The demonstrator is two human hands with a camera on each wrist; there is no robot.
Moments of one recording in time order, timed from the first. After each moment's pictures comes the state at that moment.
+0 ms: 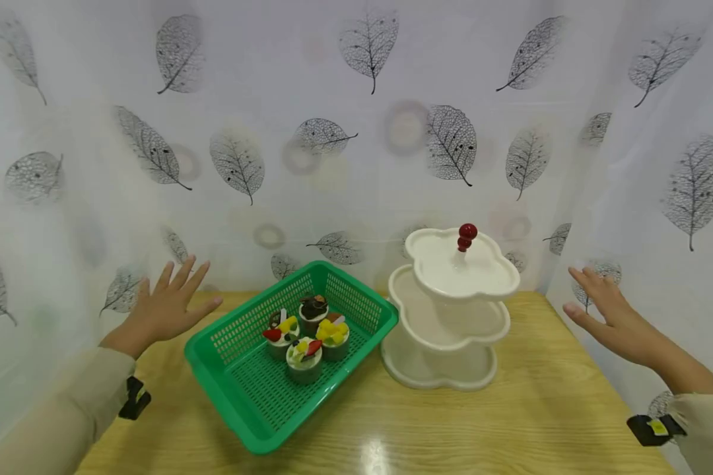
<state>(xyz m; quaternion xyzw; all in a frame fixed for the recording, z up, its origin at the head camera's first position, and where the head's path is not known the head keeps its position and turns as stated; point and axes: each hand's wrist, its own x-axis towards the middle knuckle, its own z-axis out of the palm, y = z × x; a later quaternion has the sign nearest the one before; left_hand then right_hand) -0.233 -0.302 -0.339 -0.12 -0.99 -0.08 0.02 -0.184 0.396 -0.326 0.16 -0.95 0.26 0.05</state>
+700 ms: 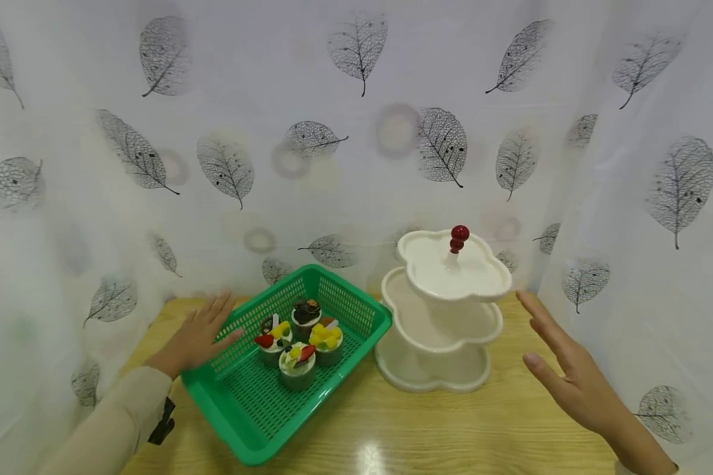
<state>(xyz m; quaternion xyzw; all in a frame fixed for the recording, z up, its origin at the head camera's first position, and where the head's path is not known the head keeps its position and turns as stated) -0.255 -0.279 -0.424 -0.21 -0.97 -0.12 0.04 -0.123 0.293 -0.338 0.30 -0.86 0.36 0.21</state>
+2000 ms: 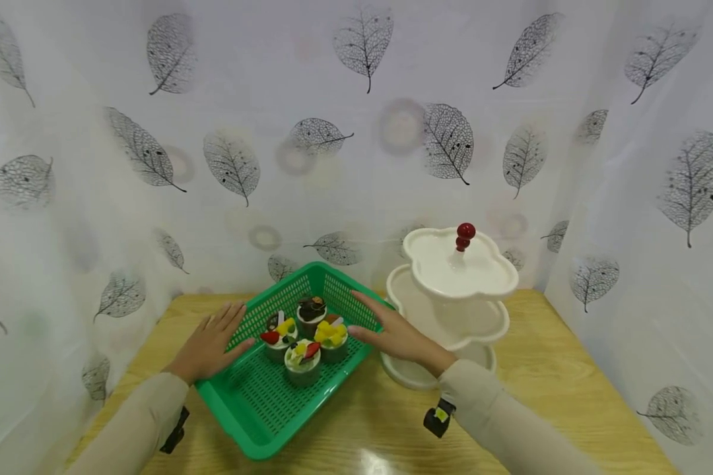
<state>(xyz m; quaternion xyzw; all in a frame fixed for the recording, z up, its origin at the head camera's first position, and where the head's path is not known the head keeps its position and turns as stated) -0.244 -0.271 -0.448 -0.21 -0.97 -0.10 0.08 -0.234 0.112 -0.381 0.30 -0.87 0.40 -0.06</state>
